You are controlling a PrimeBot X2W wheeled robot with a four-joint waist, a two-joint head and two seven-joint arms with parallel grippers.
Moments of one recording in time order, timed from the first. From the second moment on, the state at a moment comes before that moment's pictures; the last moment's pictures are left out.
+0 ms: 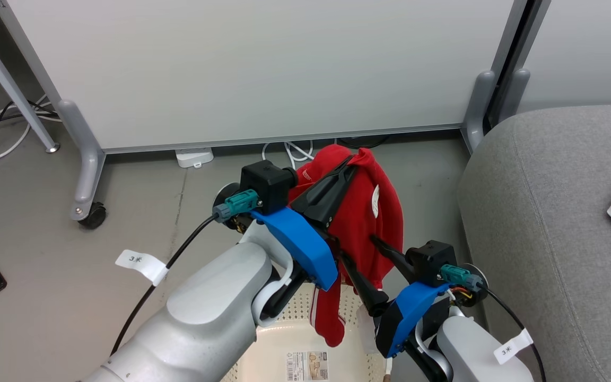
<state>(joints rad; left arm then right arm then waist) -0.78 0.14 -1.03 0.59 -0.93 -0.13 -0.26 -0.45 -0.05 0.50 0.68 0.34 0.13 -0.19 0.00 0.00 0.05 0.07</state>
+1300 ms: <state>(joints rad) -0.78 0.12 -1.05 0.60 -0.96 -0.13 -0.26 -0.61 -0.05 0.55 0.92 0.52 0.13 -0.26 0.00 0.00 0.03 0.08</state>
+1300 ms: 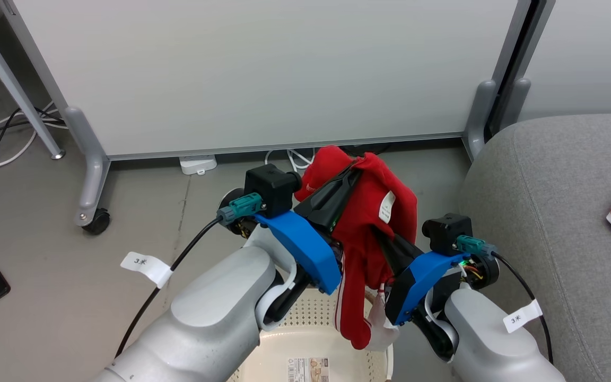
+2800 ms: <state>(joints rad) -0.28 0.20 -0.54 0.35 -0.54 -0.13 -0.26 -0.54 -0.05 0.40 0.78 0.40 0.13 -0.26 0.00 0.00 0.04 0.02</state>
